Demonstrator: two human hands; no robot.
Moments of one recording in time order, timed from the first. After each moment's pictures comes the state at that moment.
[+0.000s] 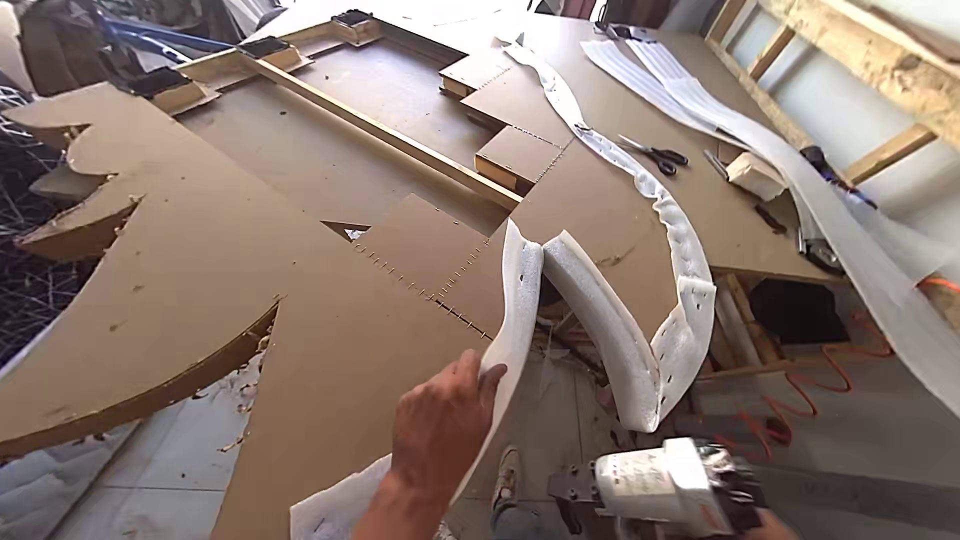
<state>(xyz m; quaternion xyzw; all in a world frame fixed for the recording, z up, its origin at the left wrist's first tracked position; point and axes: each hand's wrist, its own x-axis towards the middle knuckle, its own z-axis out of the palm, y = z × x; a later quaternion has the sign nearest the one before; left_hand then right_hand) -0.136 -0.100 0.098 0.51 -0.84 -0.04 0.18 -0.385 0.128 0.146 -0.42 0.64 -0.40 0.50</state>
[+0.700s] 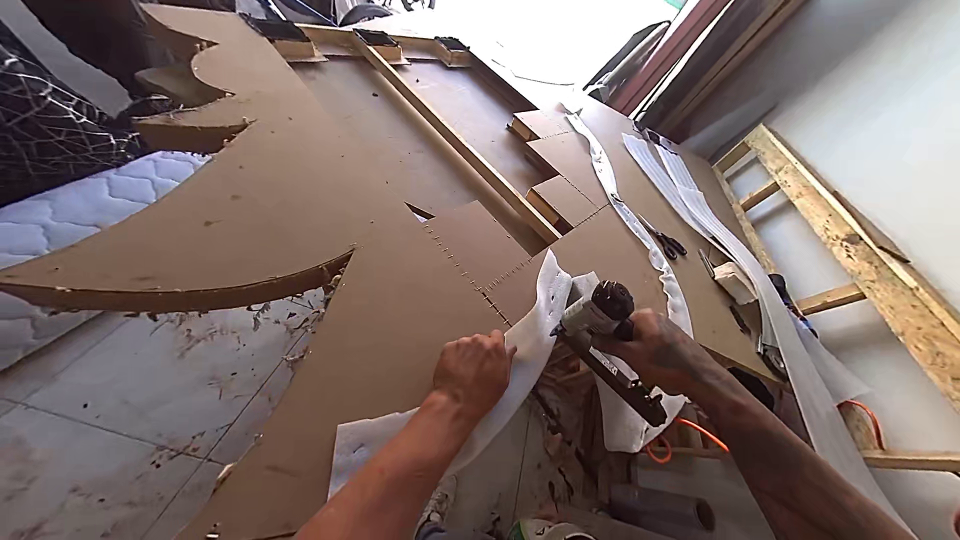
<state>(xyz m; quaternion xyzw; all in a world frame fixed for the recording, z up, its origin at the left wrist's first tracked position) -0.120 -0.126 0.112 0.54 -0.81 -0.23 -0.04 -0.372 -0.101 0.212 -0.61 0.76 0.02 0.21</state>
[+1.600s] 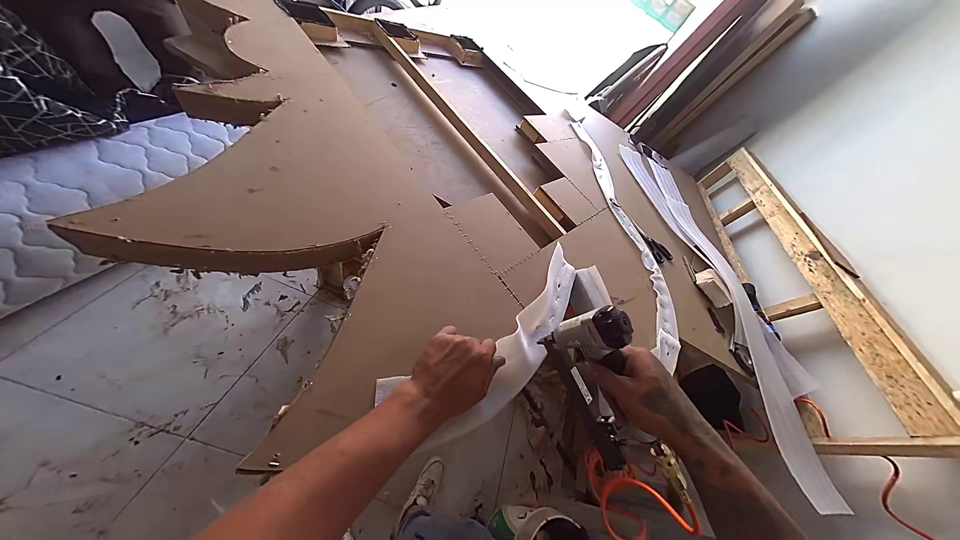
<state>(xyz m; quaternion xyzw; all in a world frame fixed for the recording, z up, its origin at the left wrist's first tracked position) -0.038 -0.099 0.084 0.39 -0.91 -0.14 0.07 -0.302 -0.022 0.201 -0.54 0.76 -0.11 0.33</state>
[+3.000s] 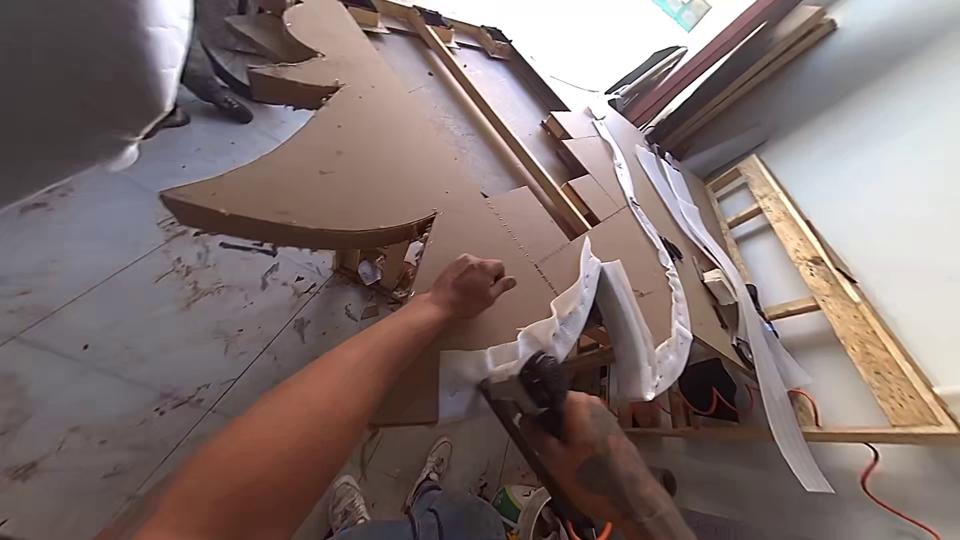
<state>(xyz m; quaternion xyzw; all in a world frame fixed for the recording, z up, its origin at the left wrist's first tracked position) 0.029 -0.191 0.078 0.38 -0.84 -0.32 0.24 -0.116 0.033 0.202 -0.60 0.75 0.01 0.28</state>
